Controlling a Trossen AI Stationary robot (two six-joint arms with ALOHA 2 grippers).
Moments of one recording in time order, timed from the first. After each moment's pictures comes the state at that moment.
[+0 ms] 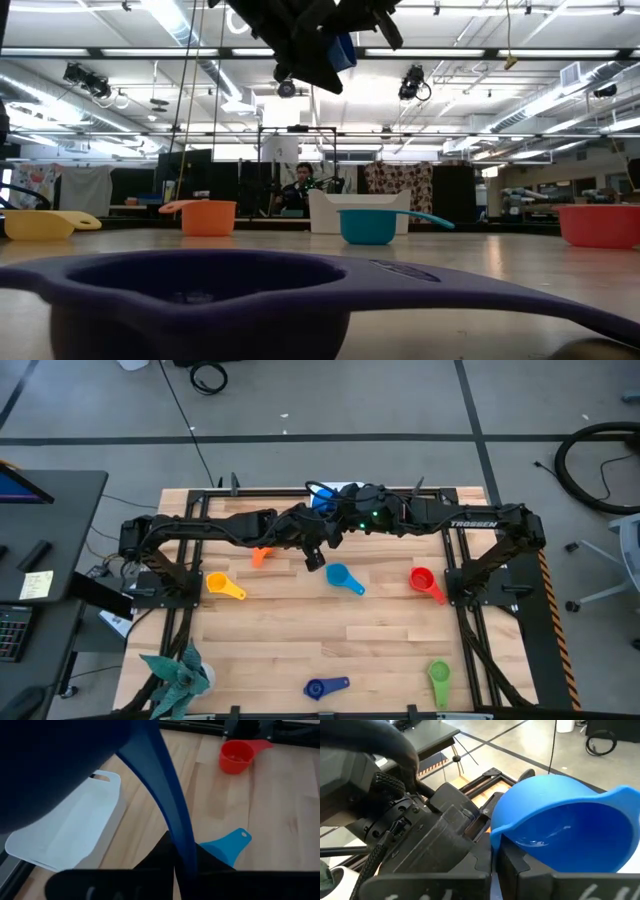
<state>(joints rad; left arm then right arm) 0.13 1.62 1.33 -0.36 -0.21 -0.06 -0.09 1.50 1.43 -0.33 0.26 0.45</state>
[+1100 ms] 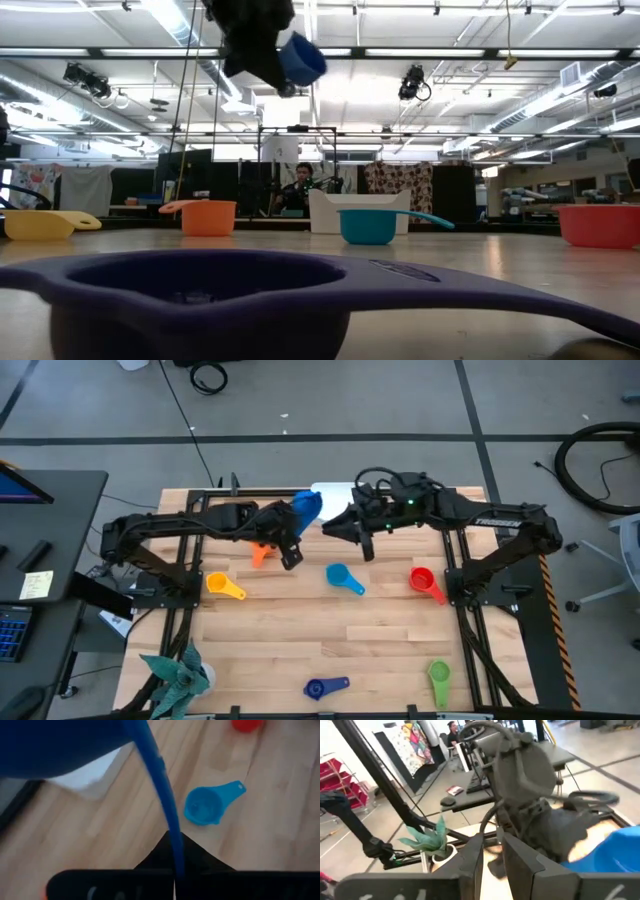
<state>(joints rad) 0.16 1.46 1.33 -0.74 -0.11 -0.28 -0.09 1.36 1.43 -0.20 -0.21 0.30</state>
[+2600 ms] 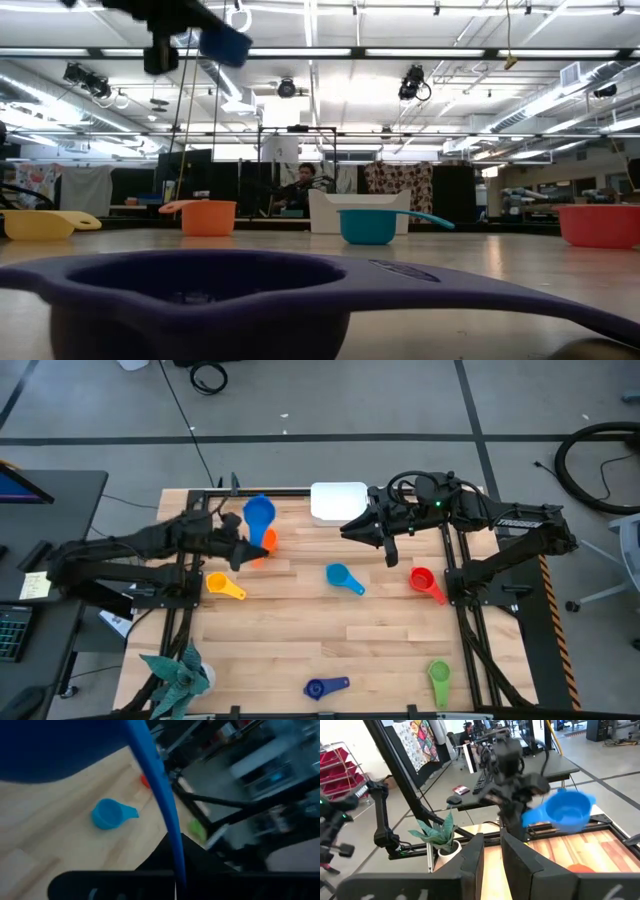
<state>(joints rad) 0.18 0.78 0.71 -0.23 0.16 -0.83 -0.03 1.26 1.43 -0.30 -0.19 0.23</state>
